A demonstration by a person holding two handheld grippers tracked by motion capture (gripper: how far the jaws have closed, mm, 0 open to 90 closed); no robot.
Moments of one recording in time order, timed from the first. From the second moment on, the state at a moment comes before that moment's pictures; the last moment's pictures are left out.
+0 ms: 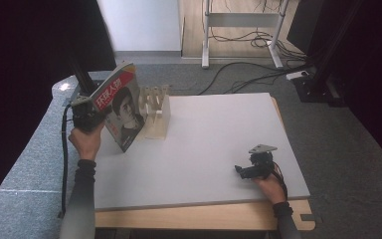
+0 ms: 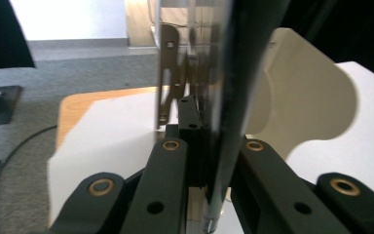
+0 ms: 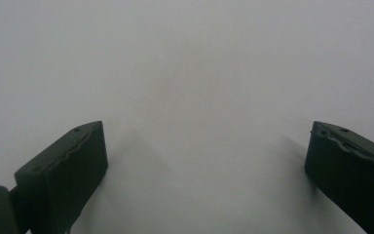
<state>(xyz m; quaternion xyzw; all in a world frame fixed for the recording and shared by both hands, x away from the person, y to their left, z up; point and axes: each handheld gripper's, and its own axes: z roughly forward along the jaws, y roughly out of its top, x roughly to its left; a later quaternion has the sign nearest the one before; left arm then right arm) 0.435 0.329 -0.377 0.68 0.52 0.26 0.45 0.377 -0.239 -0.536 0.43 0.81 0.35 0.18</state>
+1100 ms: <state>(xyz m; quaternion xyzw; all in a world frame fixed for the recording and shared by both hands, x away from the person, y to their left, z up) 0.399 0.329 -0.366 0.73 0.48 0.25 0.41 0.377 -0.238 -0.536 0.43 0.81 0.35 0.18</state>
